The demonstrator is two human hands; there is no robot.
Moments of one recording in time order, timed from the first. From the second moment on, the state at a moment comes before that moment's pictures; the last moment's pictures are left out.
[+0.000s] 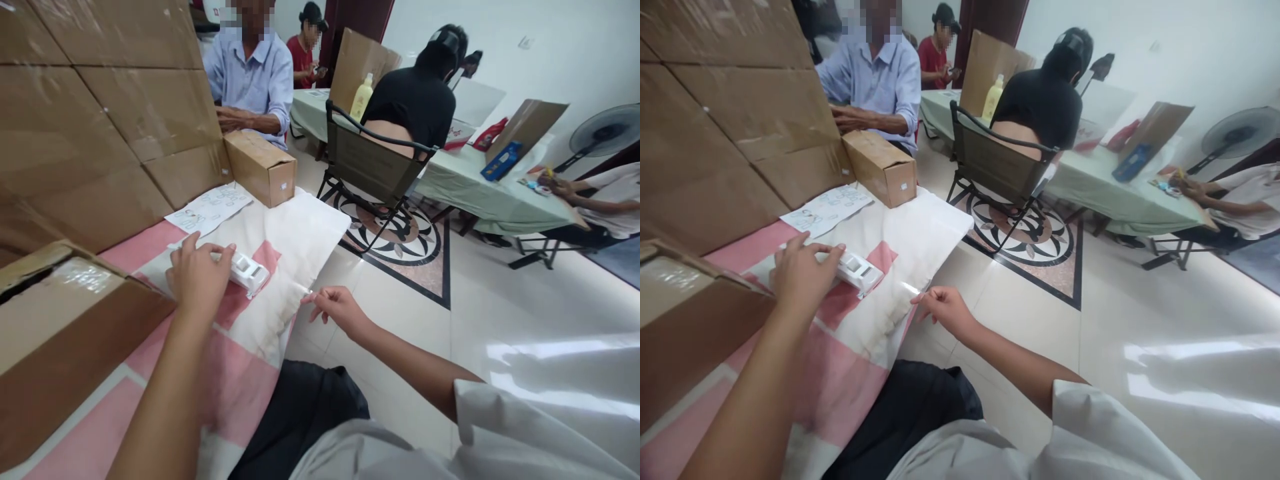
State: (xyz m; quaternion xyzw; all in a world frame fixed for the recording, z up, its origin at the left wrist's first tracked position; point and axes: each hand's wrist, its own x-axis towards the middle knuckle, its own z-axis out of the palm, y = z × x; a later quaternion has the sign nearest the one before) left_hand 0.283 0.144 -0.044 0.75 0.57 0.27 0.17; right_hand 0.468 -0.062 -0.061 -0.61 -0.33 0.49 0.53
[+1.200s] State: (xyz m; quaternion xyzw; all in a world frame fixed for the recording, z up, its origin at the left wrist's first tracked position) left_hand 0.277 0.164 -0.035 0.75 0.58 0.20 0.23; right_hand 0.448 -0.005 -0.068 -0.58 -0.36 0.50 0.53
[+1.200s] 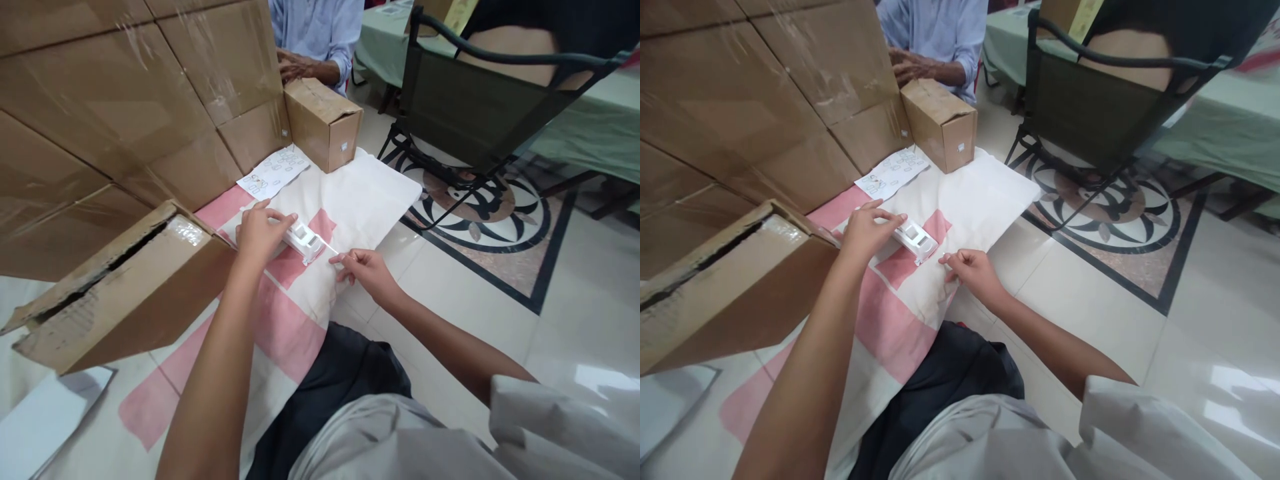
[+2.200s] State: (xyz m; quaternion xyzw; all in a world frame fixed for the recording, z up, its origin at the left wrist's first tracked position) left_hand 0.278 0.167 -0.040 0.75 0.57 0.22 0.24; right_hand 0.440 0.040 -0.063 -0.57 -0.37 0.56 0.48
